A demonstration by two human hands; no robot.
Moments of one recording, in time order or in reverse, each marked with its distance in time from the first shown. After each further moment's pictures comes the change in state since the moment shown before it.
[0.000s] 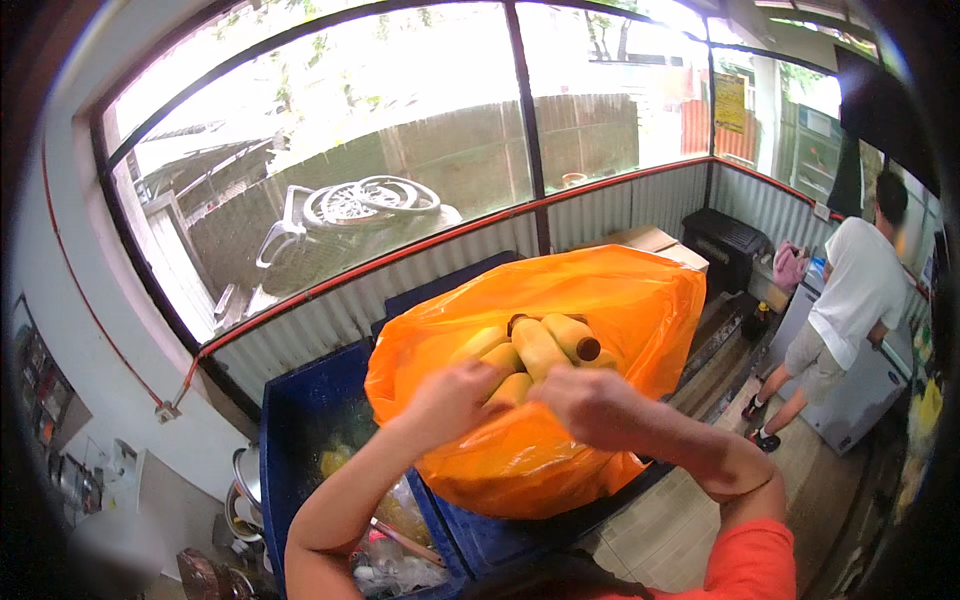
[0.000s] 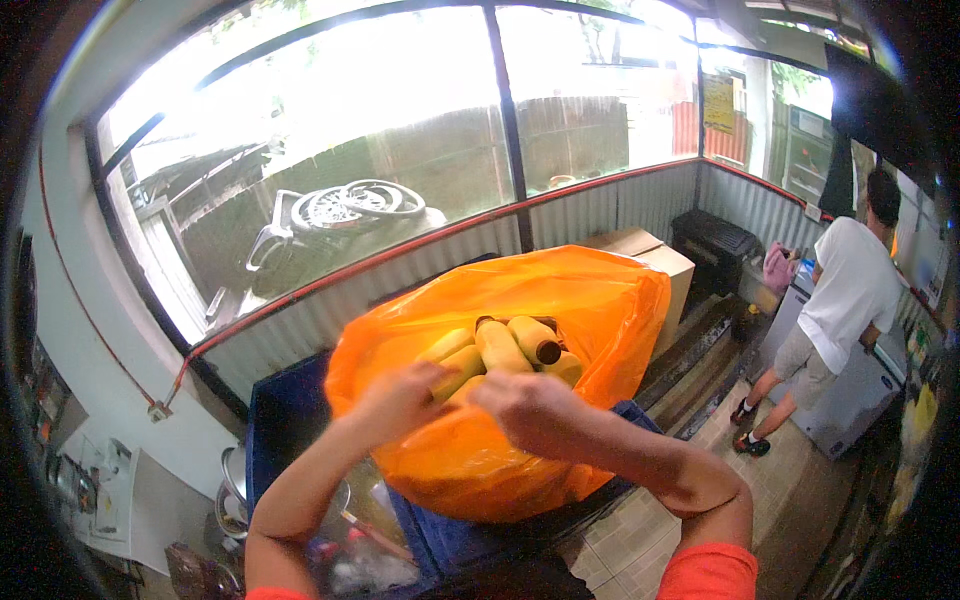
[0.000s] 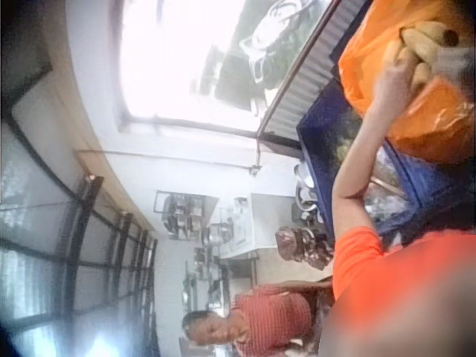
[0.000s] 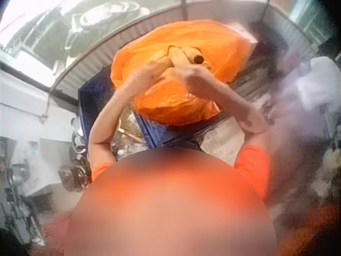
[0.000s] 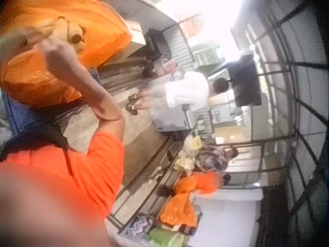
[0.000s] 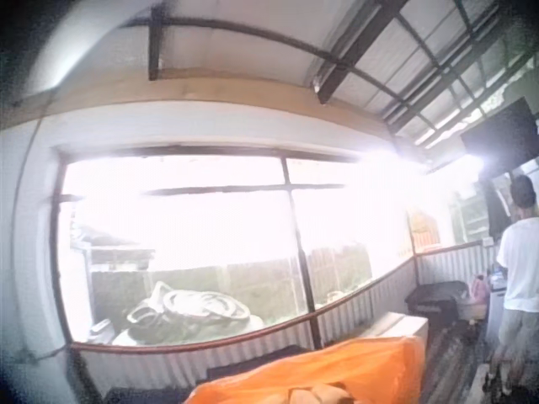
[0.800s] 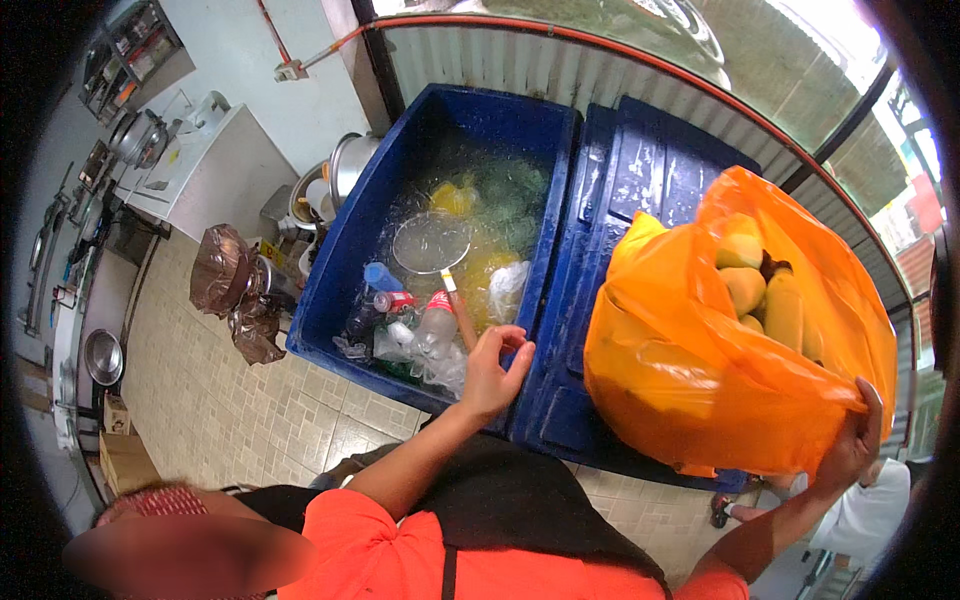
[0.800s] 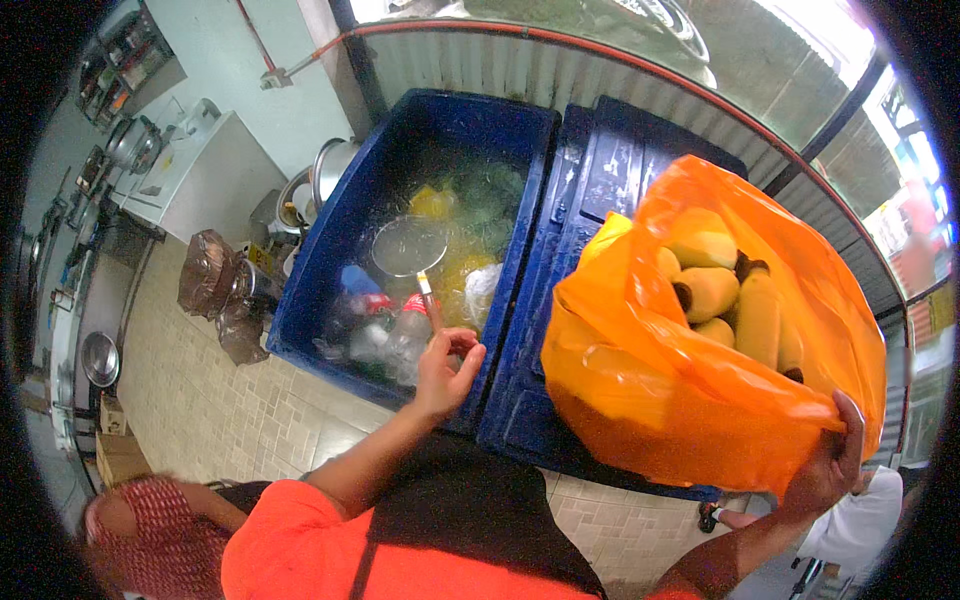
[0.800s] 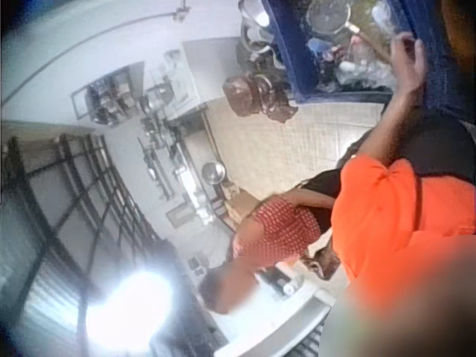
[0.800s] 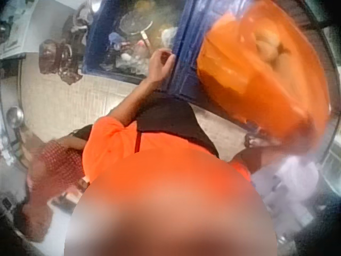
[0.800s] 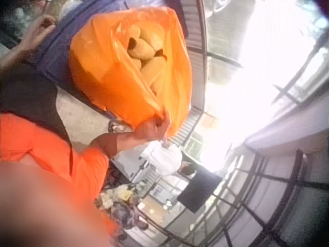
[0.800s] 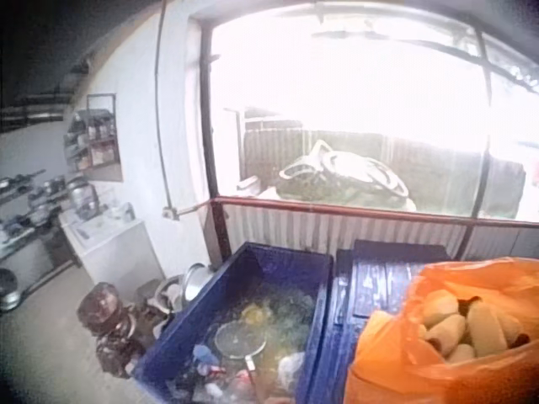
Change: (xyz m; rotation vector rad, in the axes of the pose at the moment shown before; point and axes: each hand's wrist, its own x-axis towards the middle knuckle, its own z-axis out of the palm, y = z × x) left_hand -0.257 -0.010 0.212 -0.613 1.000 -1.029; right_hand -0.014 0.054 -0.010 0.039 0.442 0.491
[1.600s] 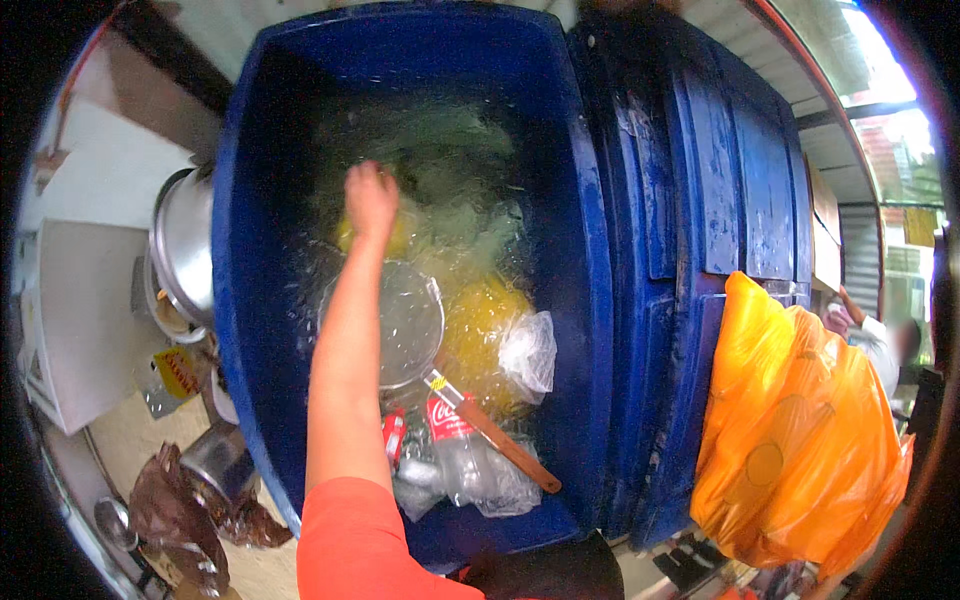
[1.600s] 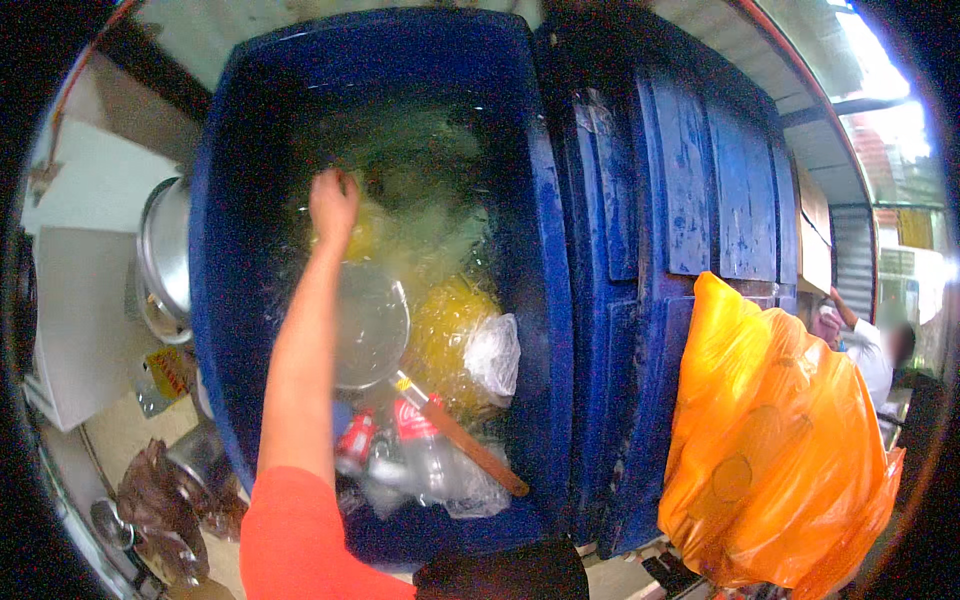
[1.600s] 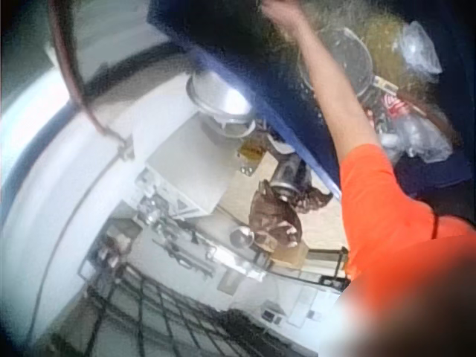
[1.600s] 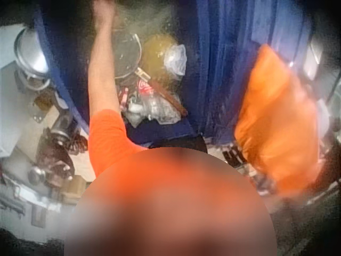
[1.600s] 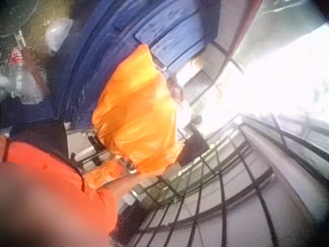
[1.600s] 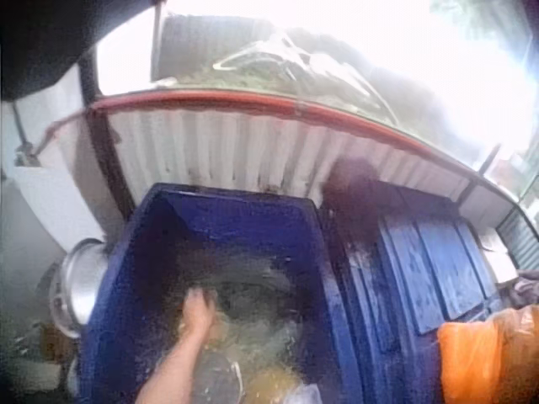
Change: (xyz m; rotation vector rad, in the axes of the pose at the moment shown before) left_hand 0.529 -0.529 0.014 0.702 -0.027 0.129; right_hand -0.100 -0.033 0.059 -0.951 -0.126 0.588
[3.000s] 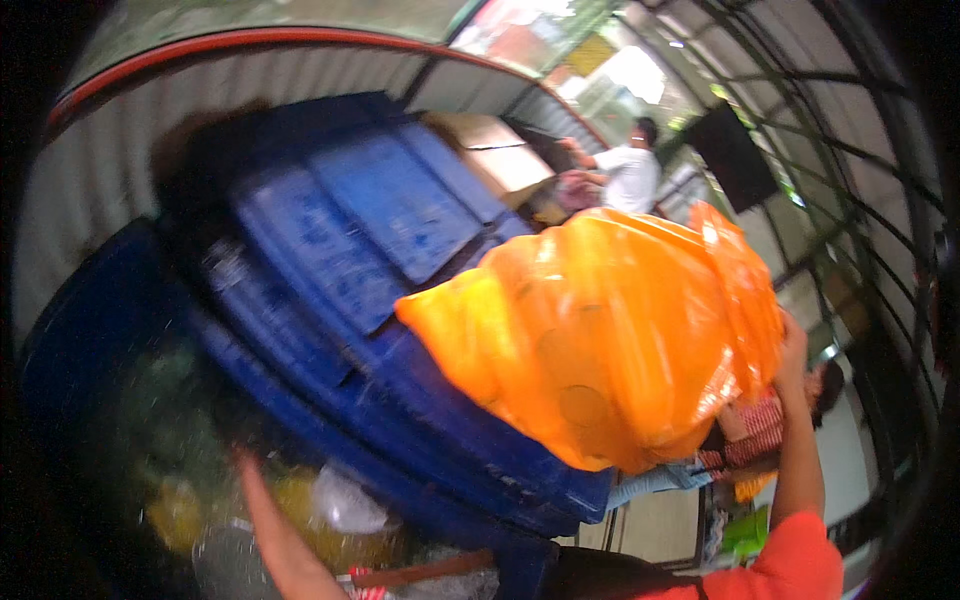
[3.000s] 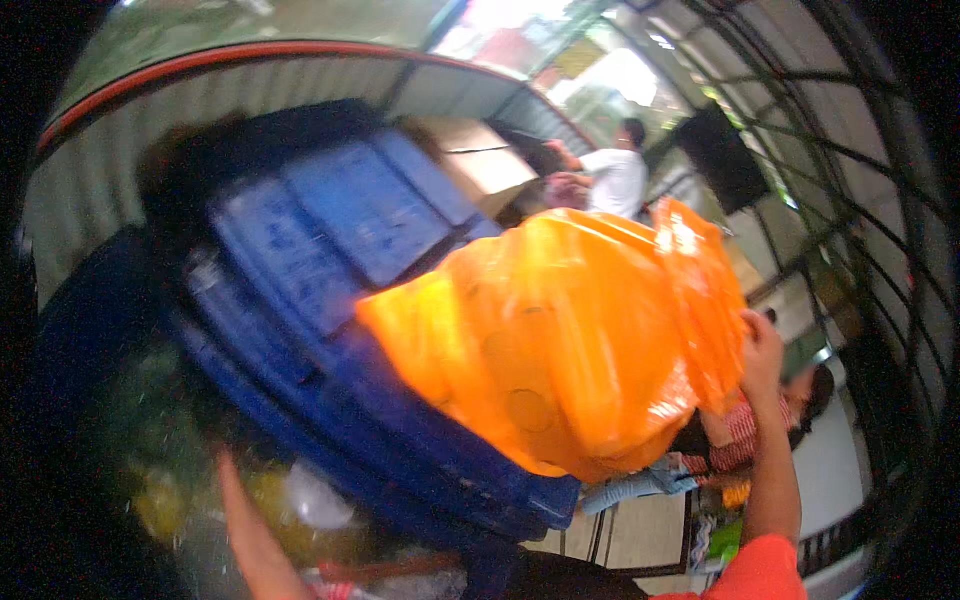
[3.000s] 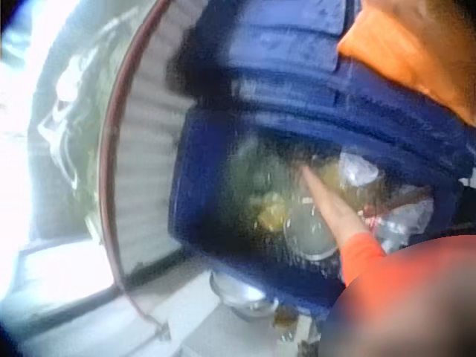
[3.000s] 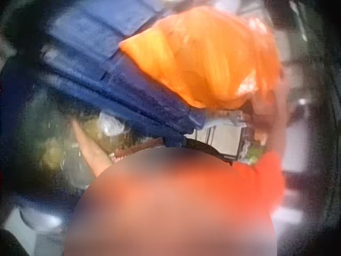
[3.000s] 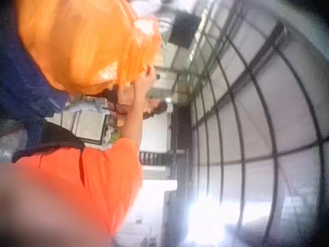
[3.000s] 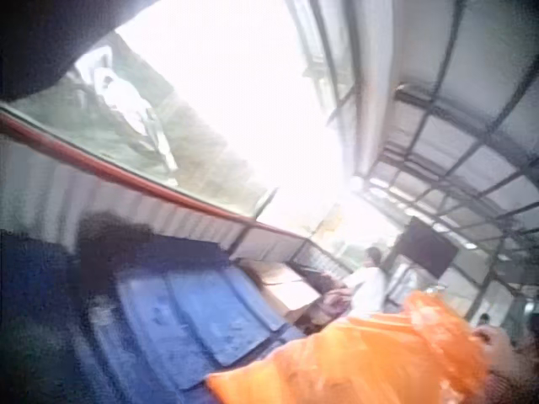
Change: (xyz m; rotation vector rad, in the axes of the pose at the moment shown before) left_hand -0.134 0.077 0.171 0.155 -0.940 0.051; right_hand -0.015 -0.135 -0.091 -0.066 0.301 0.110
